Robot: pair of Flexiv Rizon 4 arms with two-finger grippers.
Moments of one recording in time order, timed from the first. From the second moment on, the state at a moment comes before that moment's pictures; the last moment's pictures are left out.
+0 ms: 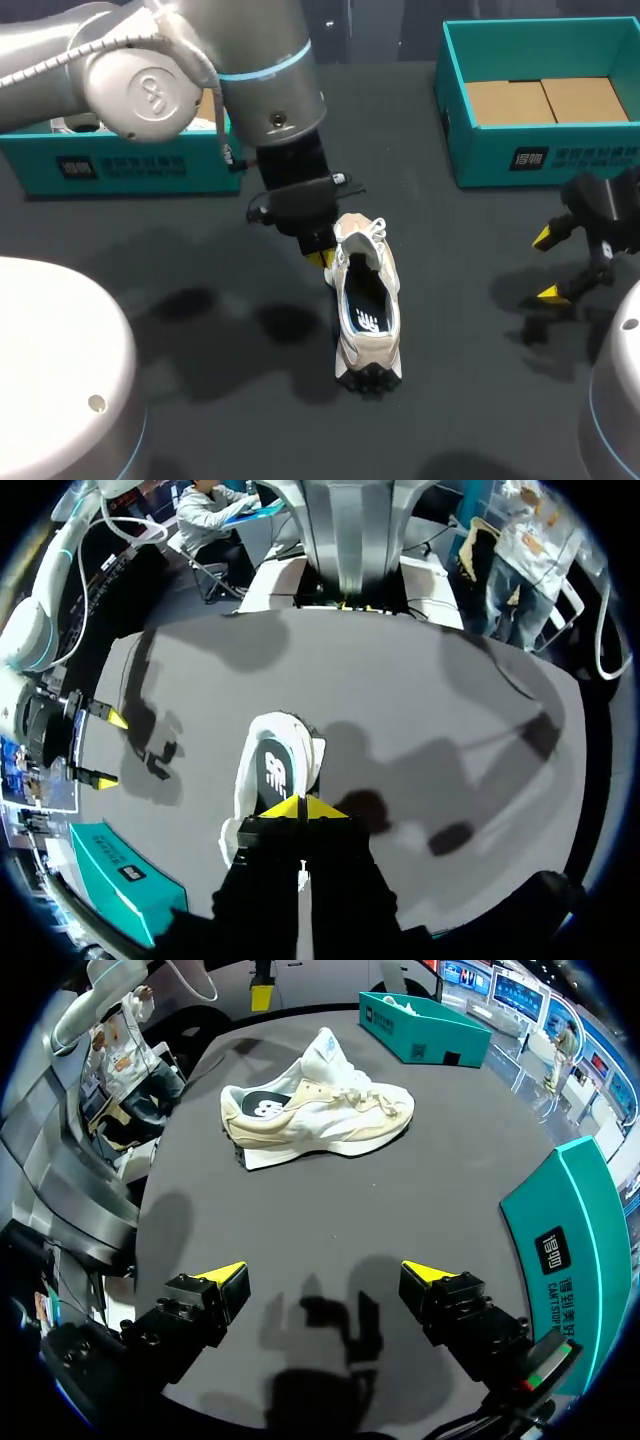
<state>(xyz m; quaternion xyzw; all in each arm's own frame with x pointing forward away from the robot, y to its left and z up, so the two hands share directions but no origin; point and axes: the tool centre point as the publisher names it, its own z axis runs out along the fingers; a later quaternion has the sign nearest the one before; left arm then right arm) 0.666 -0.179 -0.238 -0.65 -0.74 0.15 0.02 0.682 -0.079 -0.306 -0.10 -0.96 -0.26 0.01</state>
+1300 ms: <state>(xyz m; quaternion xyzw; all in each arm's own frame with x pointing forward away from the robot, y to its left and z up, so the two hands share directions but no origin) 0.651 -0.206 -0.354 -0.71 -0.68 0.06 0.16 0.682 -0.080 -0.306 -0.10 -0.96 -0.26 0.01</state>
